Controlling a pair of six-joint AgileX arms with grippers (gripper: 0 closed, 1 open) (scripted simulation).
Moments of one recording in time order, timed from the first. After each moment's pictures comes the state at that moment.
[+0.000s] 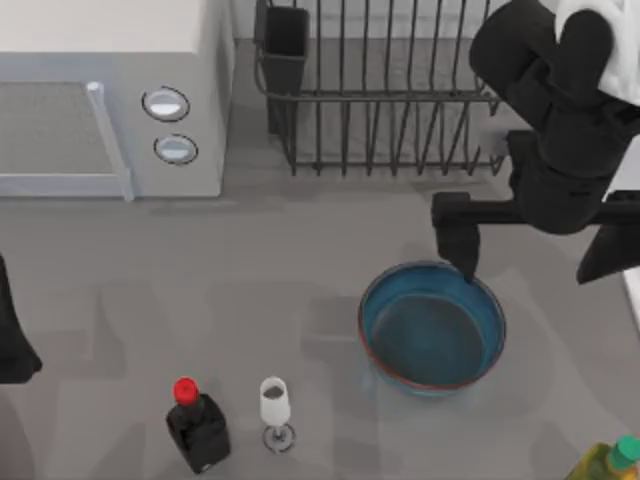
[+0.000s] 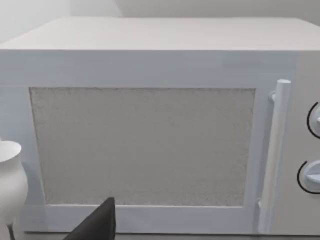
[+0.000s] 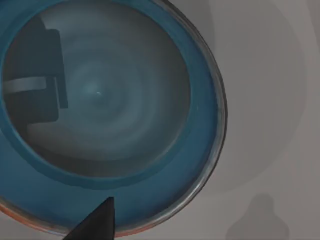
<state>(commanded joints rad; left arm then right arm) 0.00 0.00 0.00 0.00 0.00 0.00 0.50 1.83 1.48 -1.22 0.00 0.52</state>
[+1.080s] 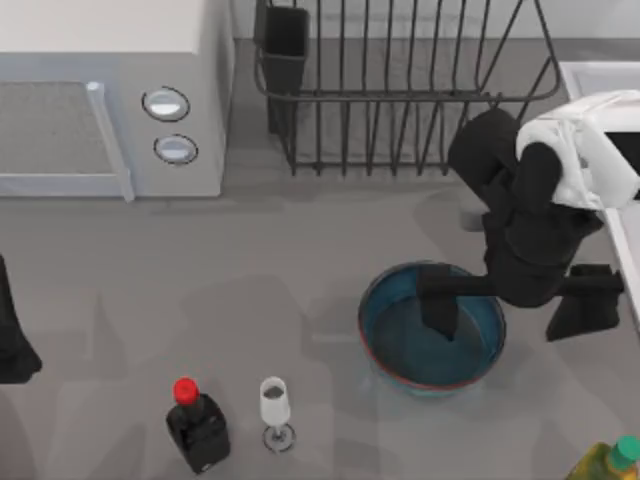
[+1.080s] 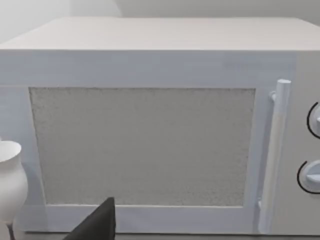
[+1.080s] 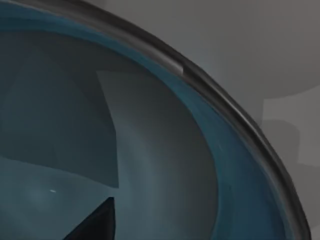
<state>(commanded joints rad) 0.00 0.00 0.00 0.00 0.00 0.00 0.51 1.94 1.21 -0.84 0.00 0.52</state>
